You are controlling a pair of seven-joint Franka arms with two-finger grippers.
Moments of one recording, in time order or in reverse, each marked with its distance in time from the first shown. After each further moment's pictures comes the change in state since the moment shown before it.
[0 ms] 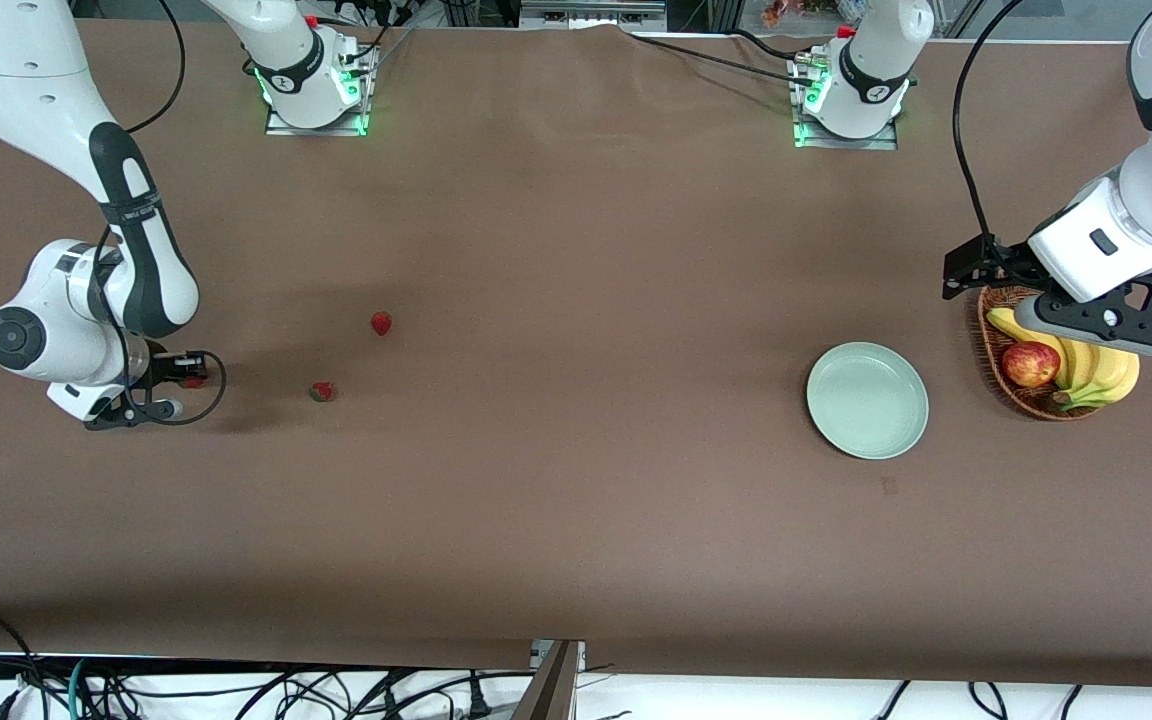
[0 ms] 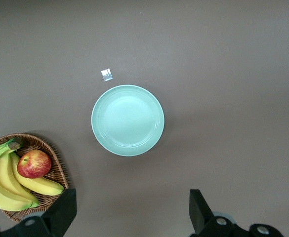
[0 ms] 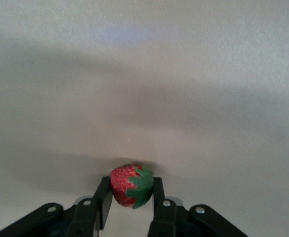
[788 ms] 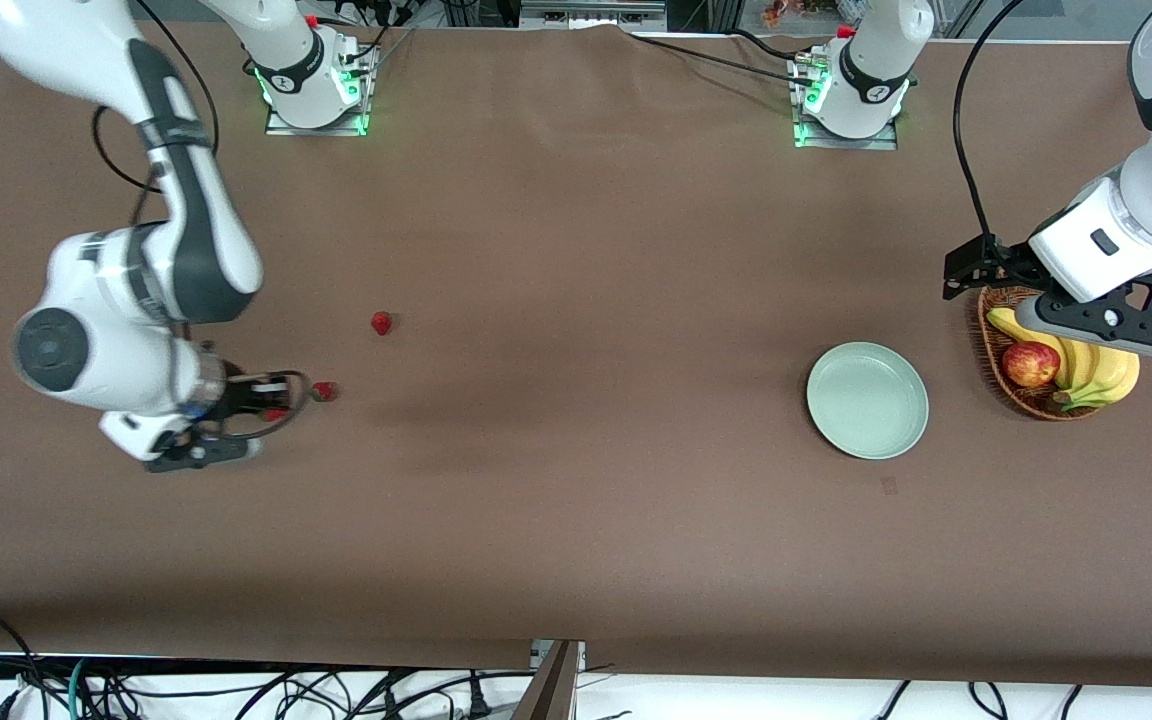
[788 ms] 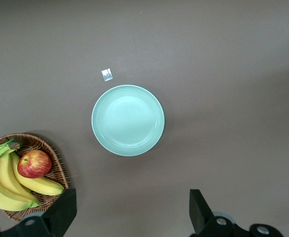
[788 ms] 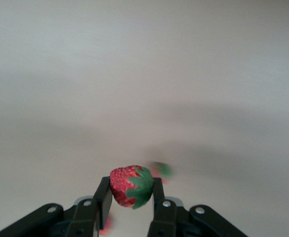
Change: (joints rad) left arm 0.001 0.000 0.000 0.000 0.000 0.000 0.000; right arm 0.207 -0.029 0.219 0.428 0.026 -0.370 0.465
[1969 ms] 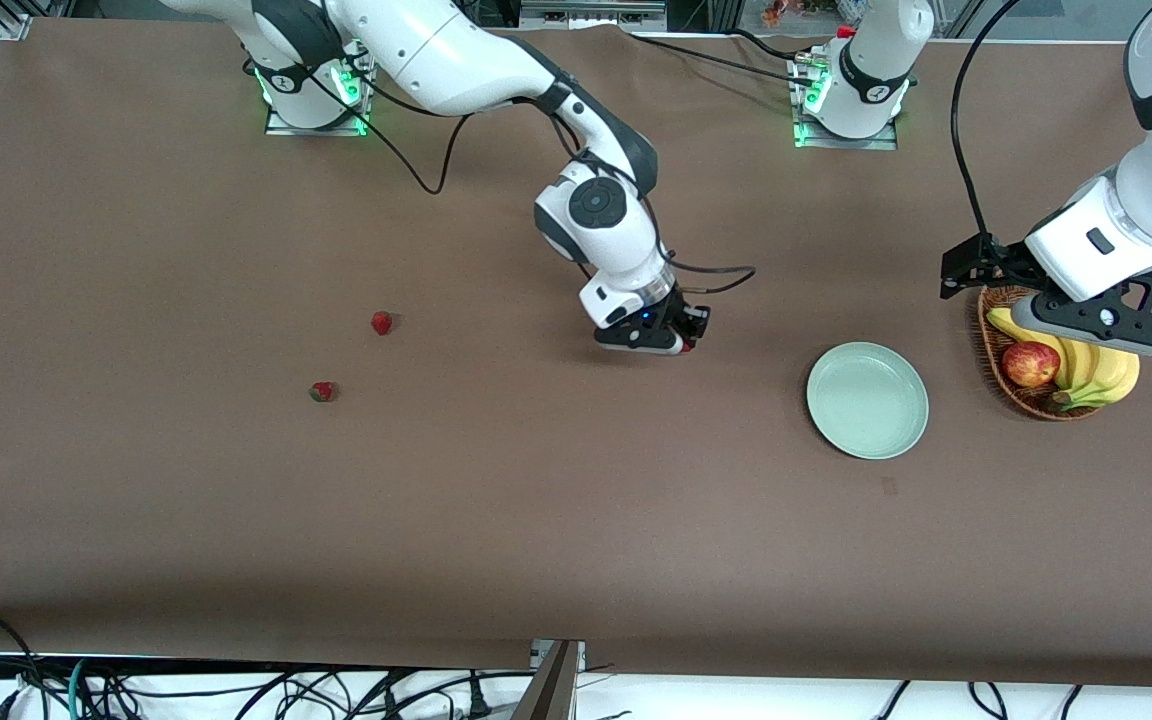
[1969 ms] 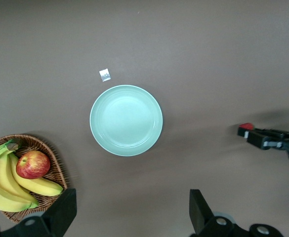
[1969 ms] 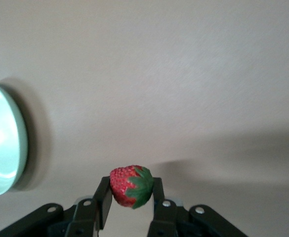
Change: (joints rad) left arm -0.004 0.000 -0.007 0.000 0.000 -0.001 0.000; right arm 0.642 0.454 0.067 0.302 0.077 0.669 0.995
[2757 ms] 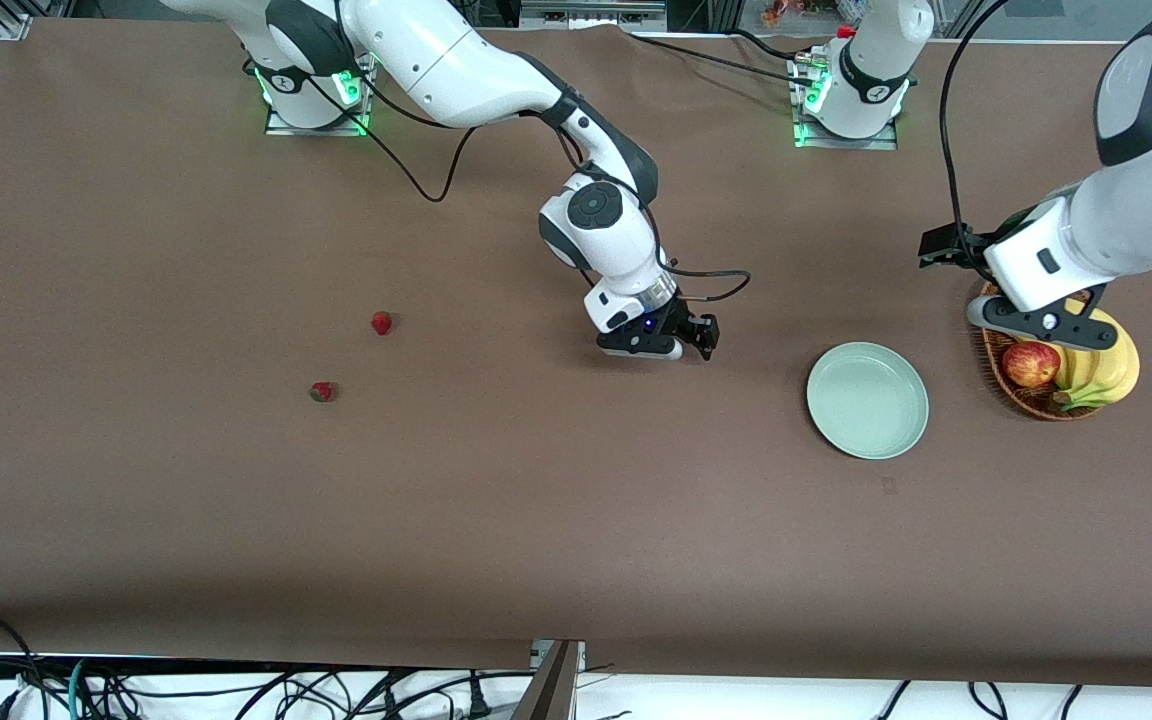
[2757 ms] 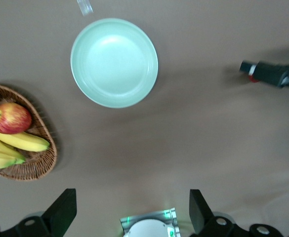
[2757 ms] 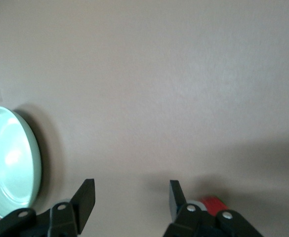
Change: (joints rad) left arm -0.002 0.055 -0.003 -0.015 0.000 -0.202 0.002; right arm -0.006 0.031 -0.032 0.040 -0.001 0.057 0.017
